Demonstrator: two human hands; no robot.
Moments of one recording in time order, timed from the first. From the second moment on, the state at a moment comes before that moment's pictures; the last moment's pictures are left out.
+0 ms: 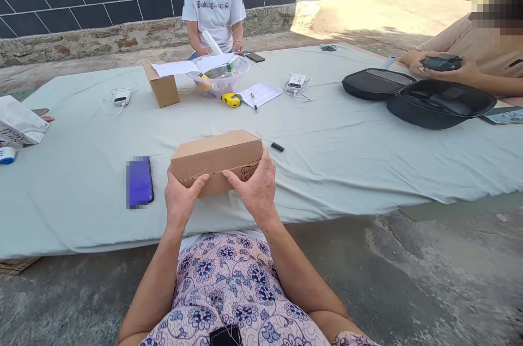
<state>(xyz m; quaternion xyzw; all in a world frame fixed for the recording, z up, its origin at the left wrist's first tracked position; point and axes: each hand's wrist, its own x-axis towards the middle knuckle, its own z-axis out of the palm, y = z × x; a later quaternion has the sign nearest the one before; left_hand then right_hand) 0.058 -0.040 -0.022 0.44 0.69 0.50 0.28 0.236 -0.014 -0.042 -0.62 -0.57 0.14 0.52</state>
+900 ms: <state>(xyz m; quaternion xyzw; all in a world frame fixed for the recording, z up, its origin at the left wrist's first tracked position) 0.036 -0.041 -0.022 0.46 0.70 0.49 0.26 0.253 -0.017 -0.036 -0.52 -0.56 0.27 0.59</state>
